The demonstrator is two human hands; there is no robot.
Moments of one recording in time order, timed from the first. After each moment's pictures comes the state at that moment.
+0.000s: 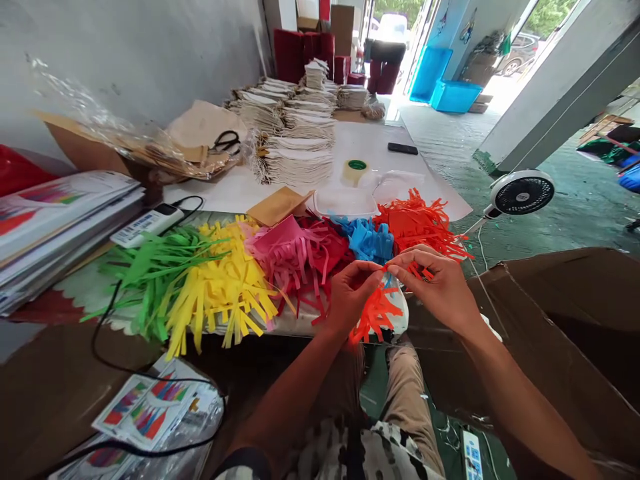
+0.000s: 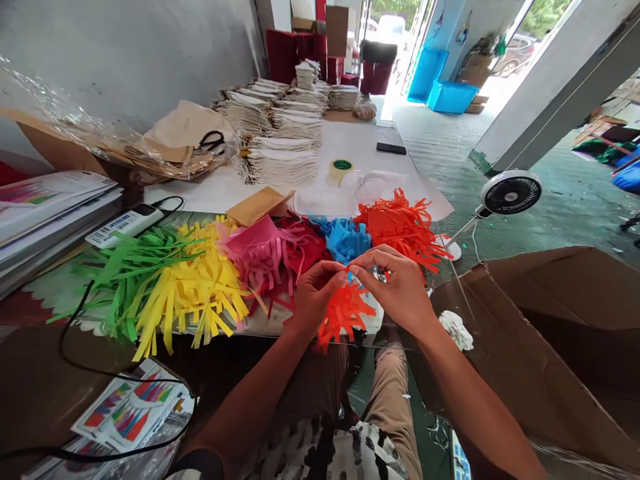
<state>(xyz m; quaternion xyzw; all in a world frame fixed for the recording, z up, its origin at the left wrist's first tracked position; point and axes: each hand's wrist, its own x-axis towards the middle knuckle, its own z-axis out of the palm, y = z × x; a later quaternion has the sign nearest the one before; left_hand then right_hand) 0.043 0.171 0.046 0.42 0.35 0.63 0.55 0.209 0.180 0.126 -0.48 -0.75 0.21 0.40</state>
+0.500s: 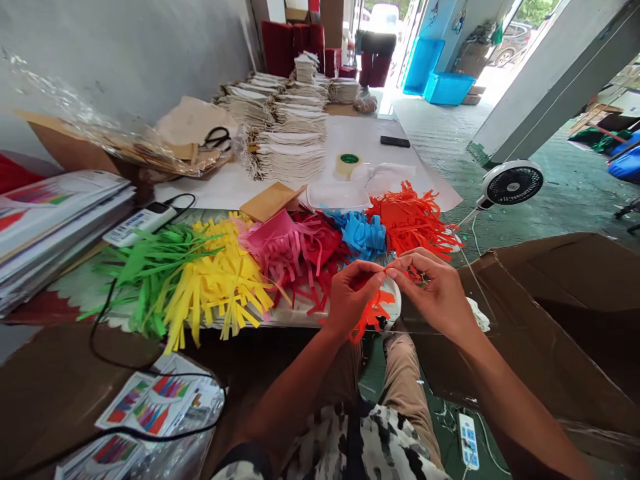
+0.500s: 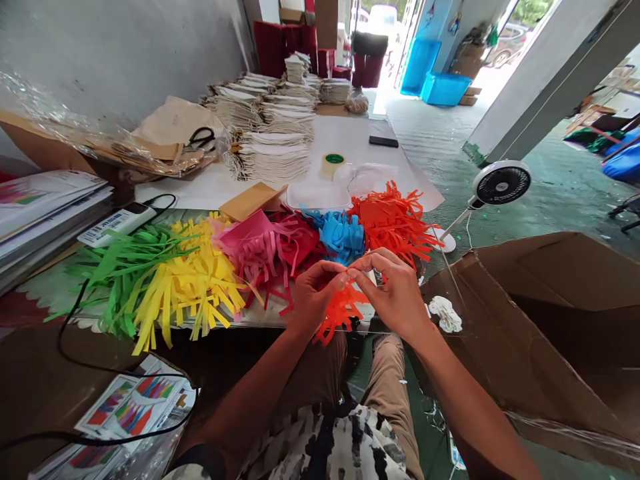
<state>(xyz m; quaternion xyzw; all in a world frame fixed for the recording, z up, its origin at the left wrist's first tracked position) 0.057 0.149 0.054 0.43 0.35 0.62 0.56 0.217 0.148 0.121 -0.48 -0.76 0.18 0.40</state>
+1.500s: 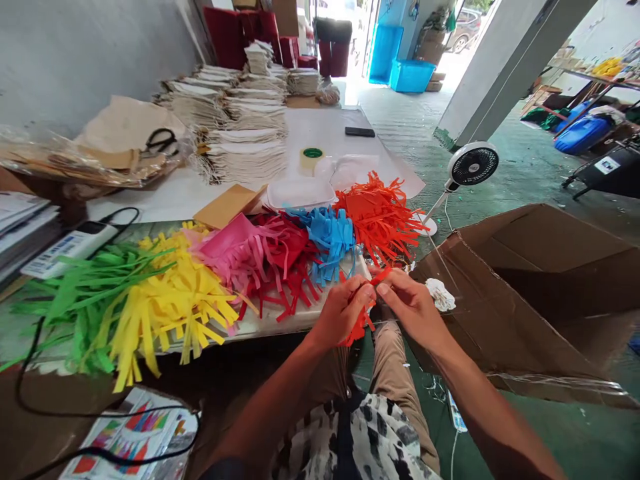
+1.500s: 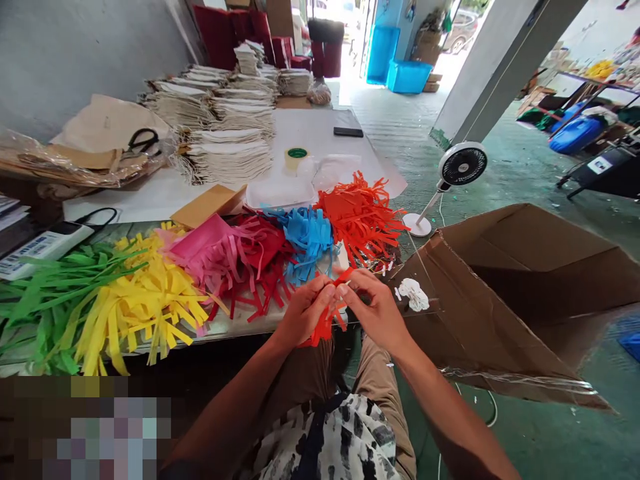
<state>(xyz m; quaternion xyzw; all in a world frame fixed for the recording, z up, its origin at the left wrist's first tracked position) 0.074 0.136 0.042 0.64 0.34 0.41 0.56 0.254 0.110 0.078 -0.51 -0.62 0.38 0.46</state>
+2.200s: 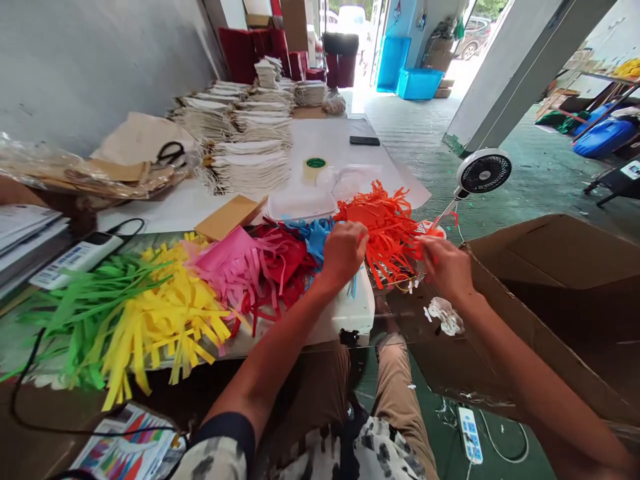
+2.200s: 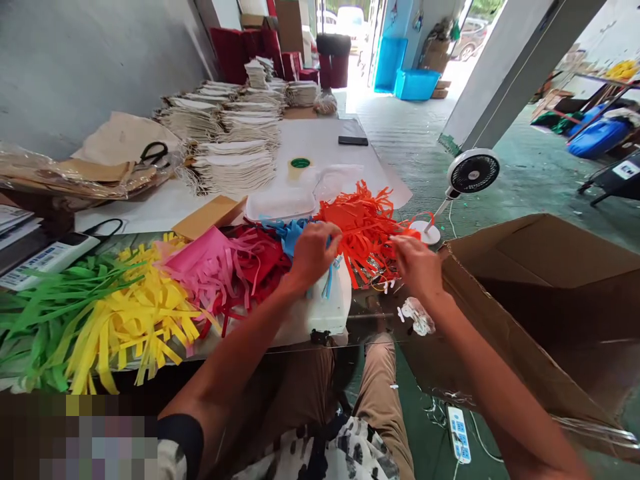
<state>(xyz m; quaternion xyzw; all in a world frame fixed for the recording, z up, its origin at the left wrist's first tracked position) 0.111 0.275 0.067 0.80 0.50 0.32 0.12 0.374 0.220 0.046 -0.60 -0.69 0.04 0.40</state>
